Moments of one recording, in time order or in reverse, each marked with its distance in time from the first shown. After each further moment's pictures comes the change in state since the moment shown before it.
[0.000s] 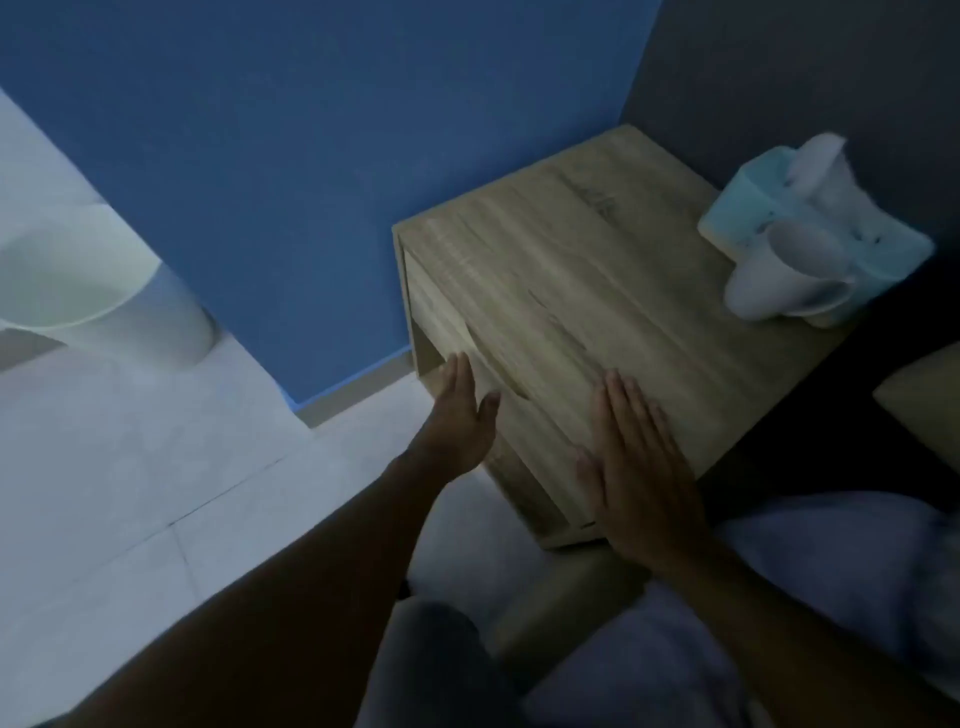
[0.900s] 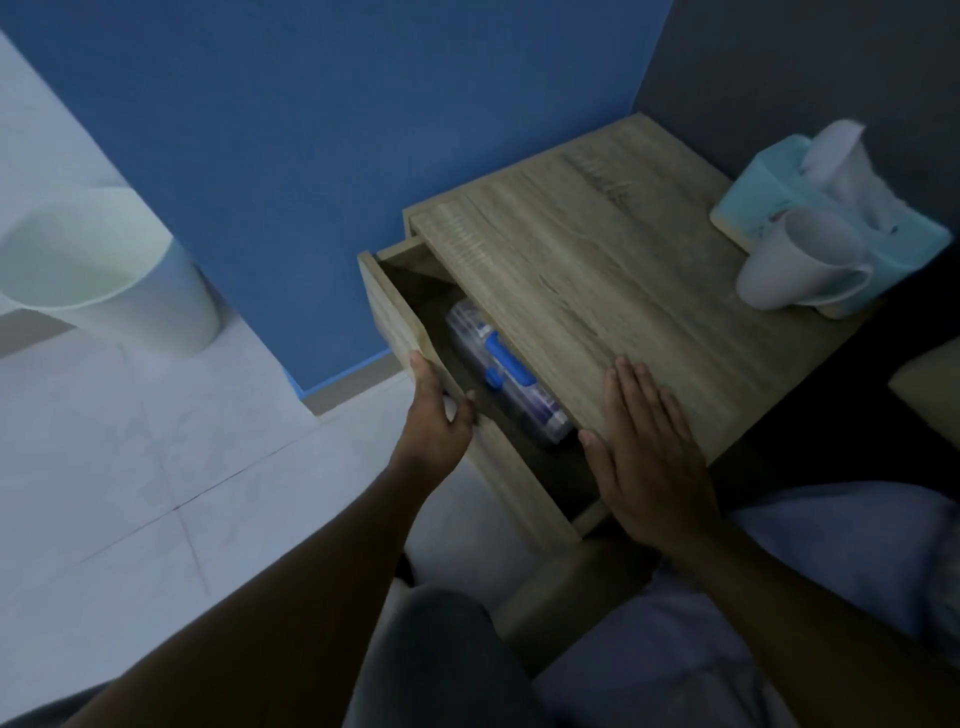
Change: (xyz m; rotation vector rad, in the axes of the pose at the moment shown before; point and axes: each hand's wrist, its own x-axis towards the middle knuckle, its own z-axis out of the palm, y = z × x) left_hand -0.019 -0.043 -0.003 -0.383 0.212 -0.044; right_hand 0.004 0.003 0.010 -0.015 0.054 -0.008
